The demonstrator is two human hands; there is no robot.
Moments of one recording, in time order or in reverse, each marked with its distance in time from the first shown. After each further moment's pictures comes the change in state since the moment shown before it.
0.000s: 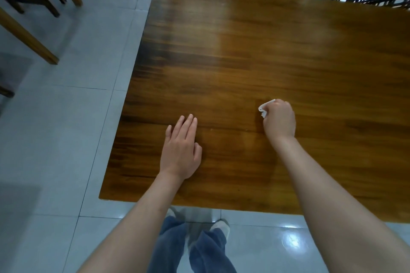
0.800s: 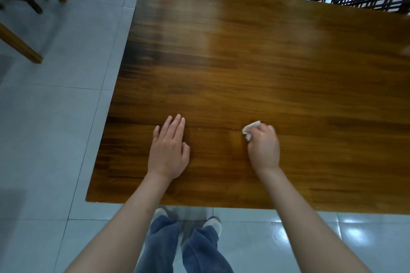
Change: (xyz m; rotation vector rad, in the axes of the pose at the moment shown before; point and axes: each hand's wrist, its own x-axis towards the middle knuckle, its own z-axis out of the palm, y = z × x) left_hand 0.001 0.000 -0.001 0.002 -0.007 -0.006; right_hand -0.067 0.007 -0.008 0.087 0.005 -0.118
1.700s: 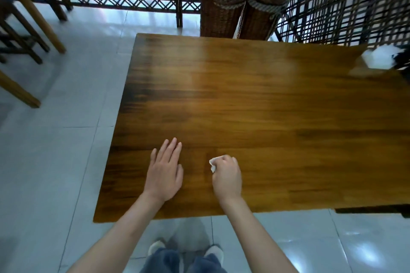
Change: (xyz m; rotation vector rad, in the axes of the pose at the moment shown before) left_hand -0.017 0.011 -0.033 -0.003 0.011 0.111; right_hand -0.051 -0.067 -0.014 0.112 -0.143 0.143
